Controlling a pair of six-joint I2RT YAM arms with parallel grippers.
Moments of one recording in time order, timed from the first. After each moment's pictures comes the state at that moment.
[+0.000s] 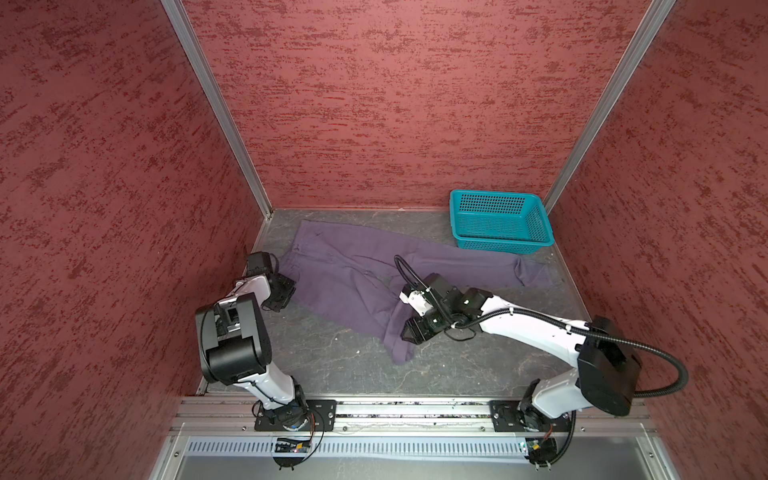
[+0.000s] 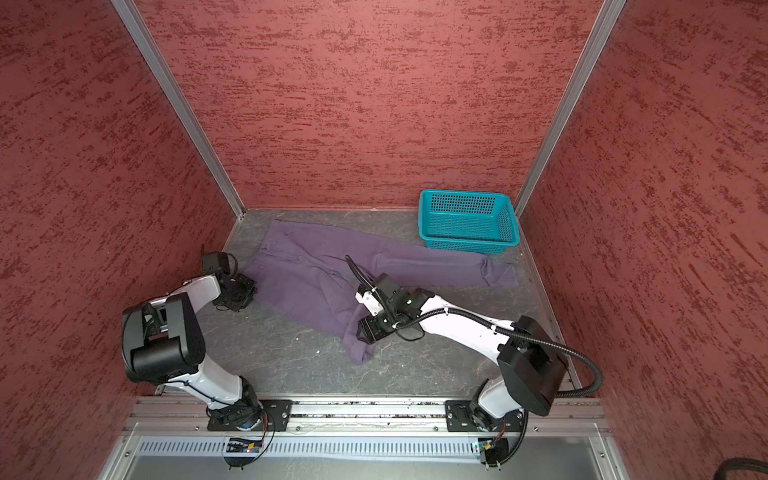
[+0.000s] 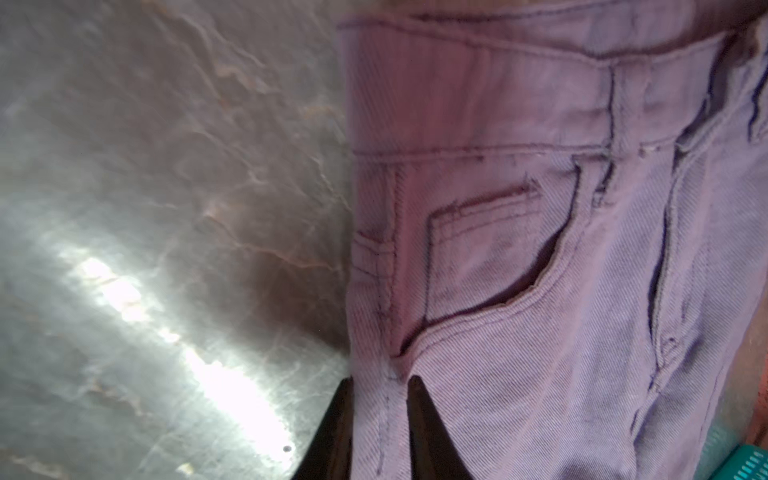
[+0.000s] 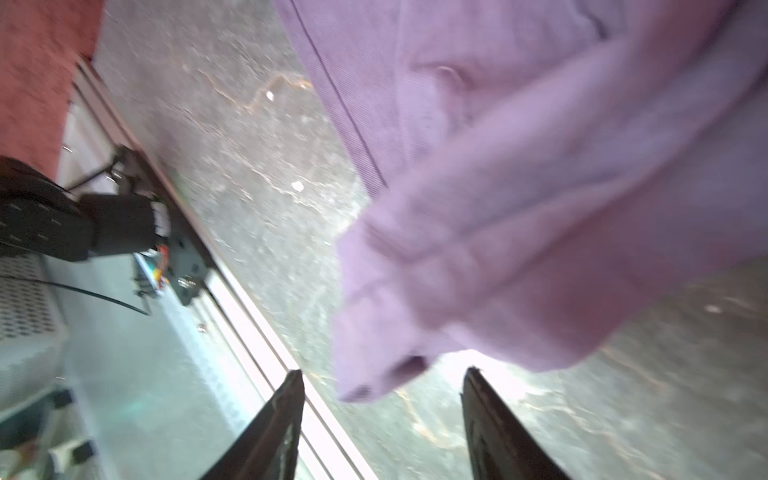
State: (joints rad) left arm 0.35 1.62 0.90 -0.45 0.17 -0.80; right arm 0.84 1.48 1.00 -0.56 -0.35 0.37
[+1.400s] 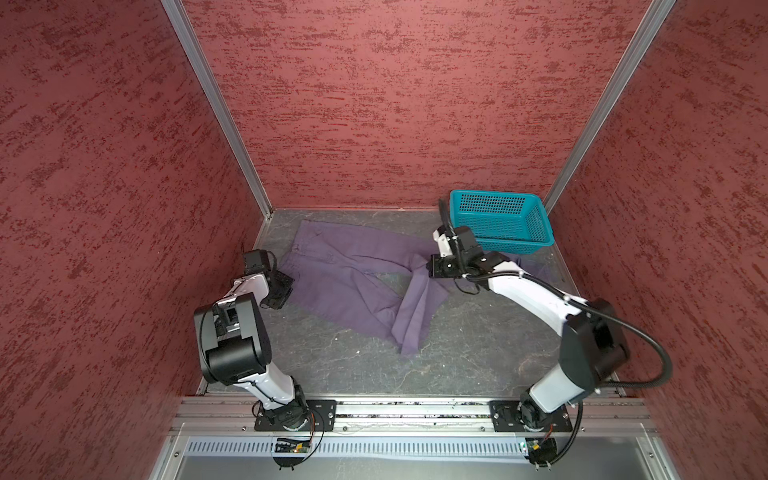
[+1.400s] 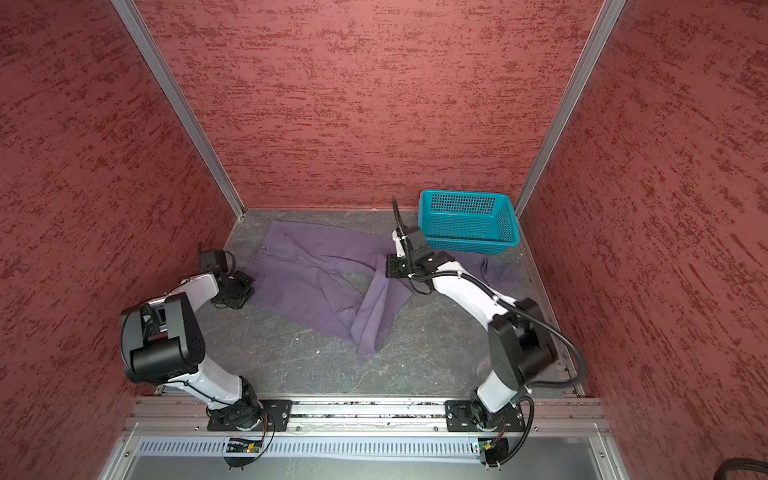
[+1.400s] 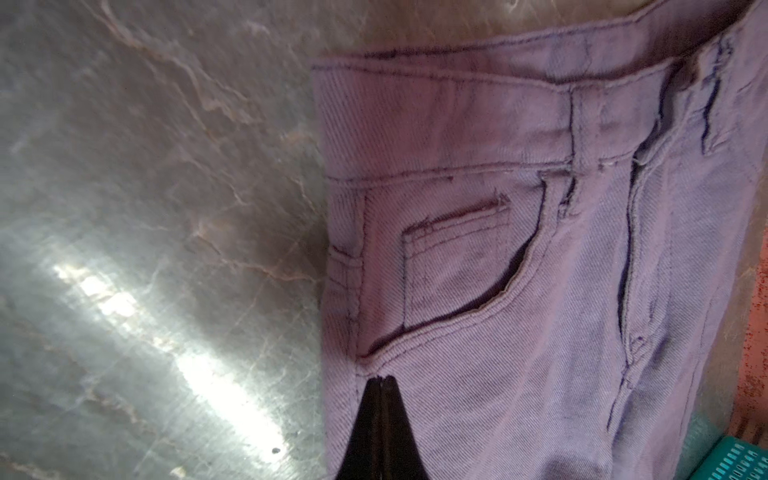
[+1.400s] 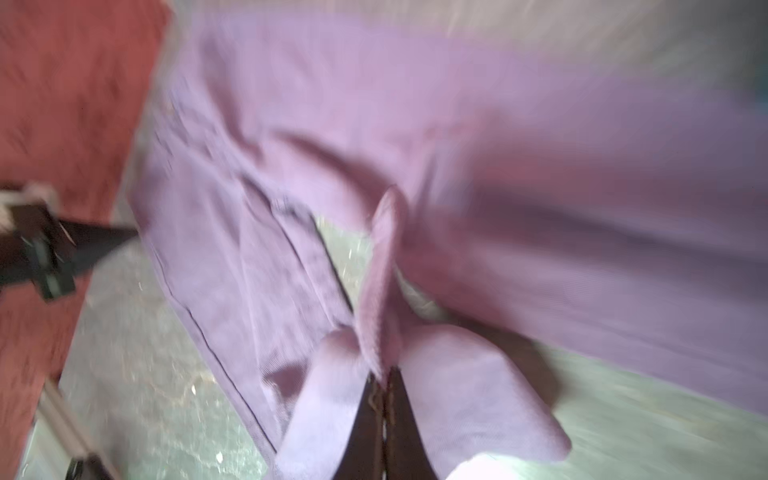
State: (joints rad) left arm 0.36 1.62 0.92 -0.45 0.19 -0.79; right arm 0.49 1.56 1.22 -0.41 -0.15 0.45
